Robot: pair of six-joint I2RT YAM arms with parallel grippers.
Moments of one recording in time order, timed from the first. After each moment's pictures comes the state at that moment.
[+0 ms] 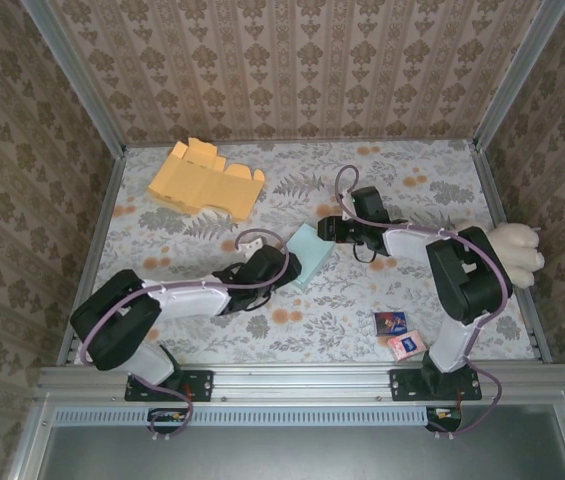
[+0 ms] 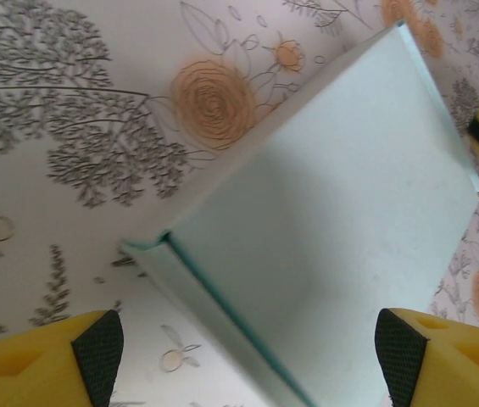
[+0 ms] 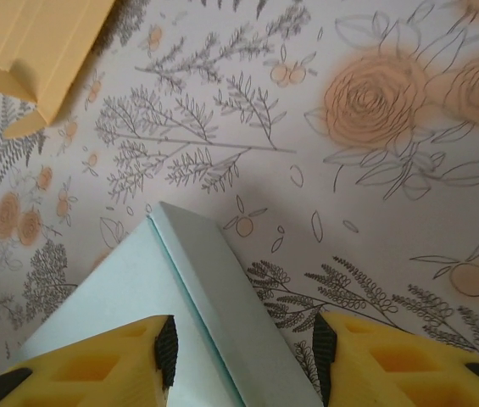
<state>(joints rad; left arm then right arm) -0.94 1.53 0.66 0.09 -0.23 -1.15 0.34 1.80 0.95 0.06 -0.33 0.38</state>
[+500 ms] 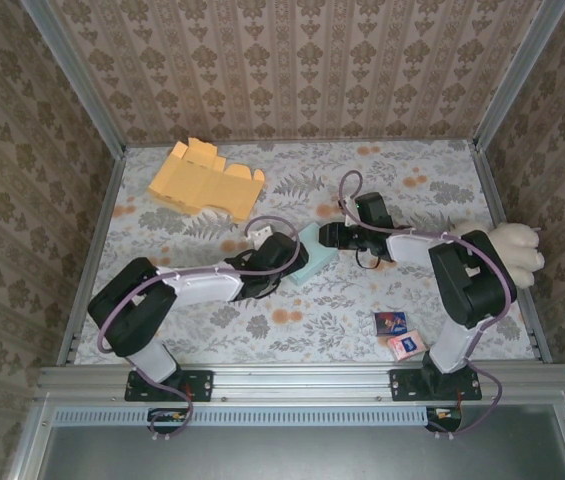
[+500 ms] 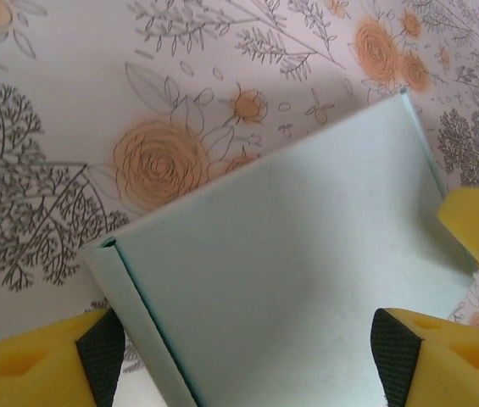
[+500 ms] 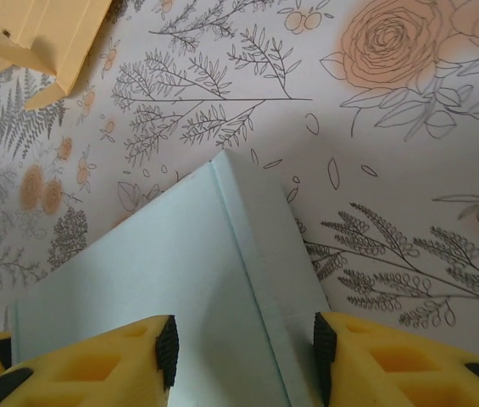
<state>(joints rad) -0.92 1.64 0.82 0.02 -0.27 -1.10 0.33 1.74 0.88 0.09 -0.40 0.42</state>
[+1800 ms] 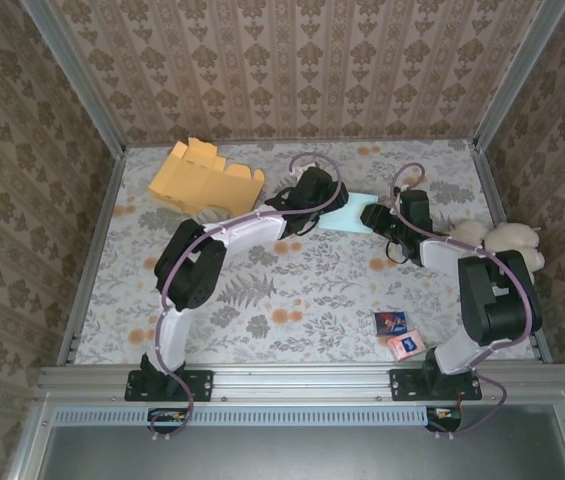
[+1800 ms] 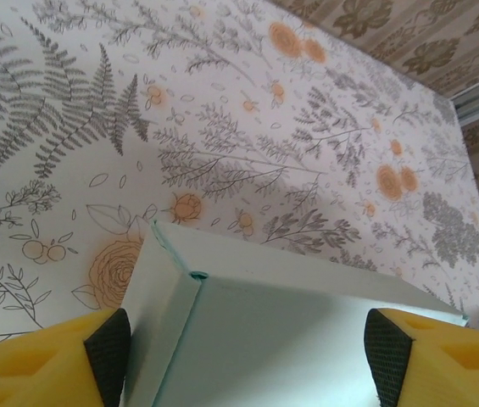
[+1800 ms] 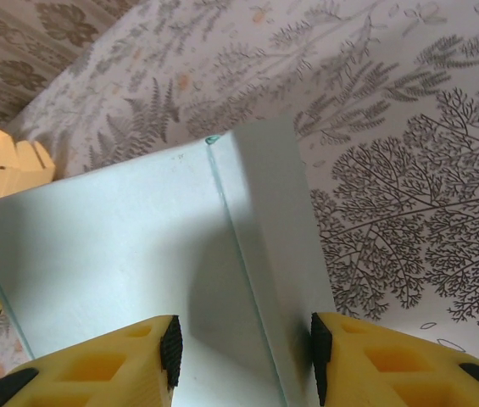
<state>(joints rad) -0.82 2.11 1.59 -0.08 -0.15 -0.87 0.11 1.62 0.75 0.24 -0.25 0.61</state>
